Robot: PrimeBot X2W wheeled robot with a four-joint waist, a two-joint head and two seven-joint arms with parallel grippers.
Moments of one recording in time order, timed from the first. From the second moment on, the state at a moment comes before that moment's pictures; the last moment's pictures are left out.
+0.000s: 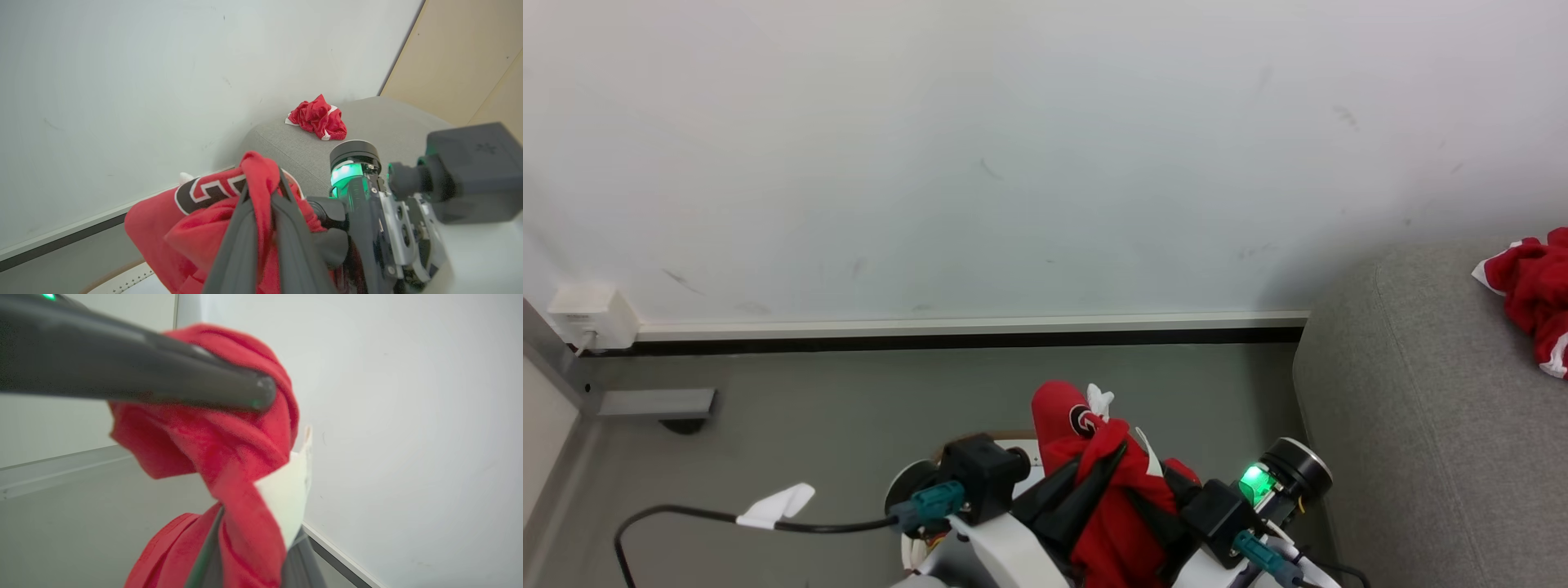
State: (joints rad) left arm -0.49 0.39 -1.00 -0.04 -0.74 0.19 -0.10; right arm -0.40 -0.05 0.66 0.48 0.09 0.13 -0.26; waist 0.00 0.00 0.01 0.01
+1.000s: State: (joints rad) left arm -0.52 0.39 -0.99 0.00 -0.70 0.19 -0.17; right arm -0.40 -0.11 0.32 0.32 0.02 0.13 -0.26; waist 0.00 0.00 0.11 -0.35
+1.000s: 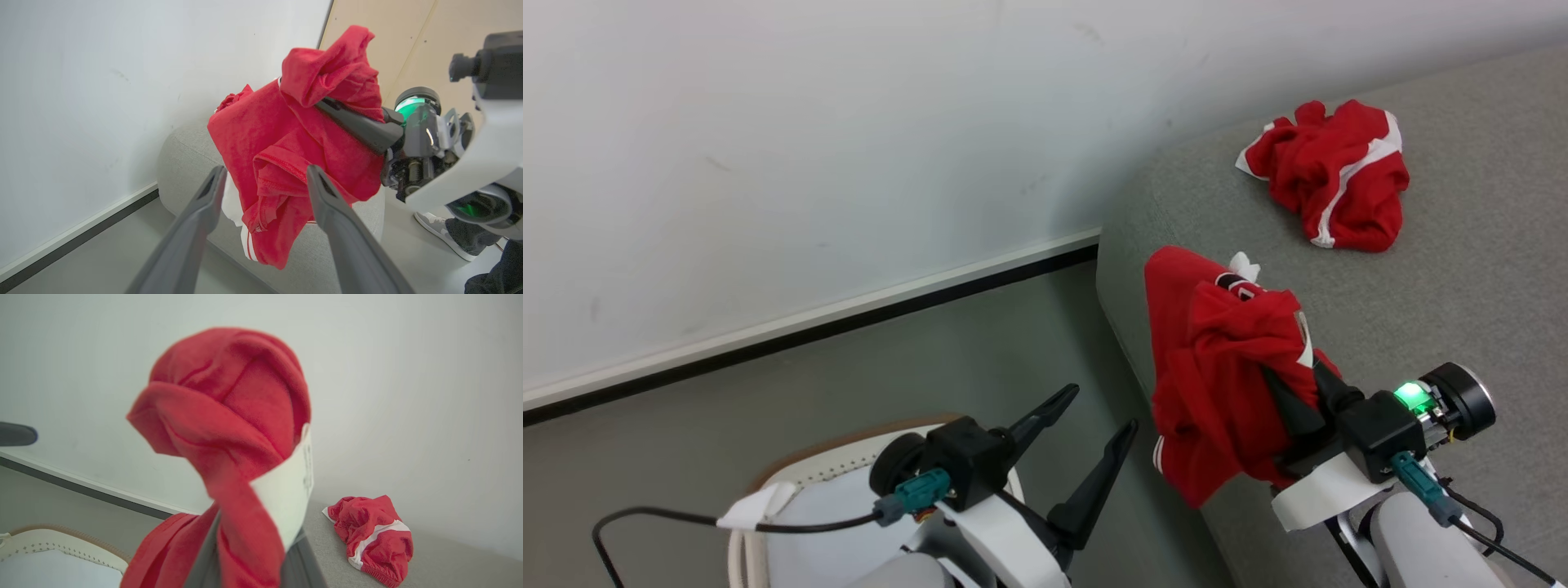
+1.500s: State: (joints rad) left arm -0.71 0.42 -0.98 -0.05 -0.62 0.14 -0.14; right arm -0.65 -0.20 0.04 0.17 -0.08 0.13 -0.25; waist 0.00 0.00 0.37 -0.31
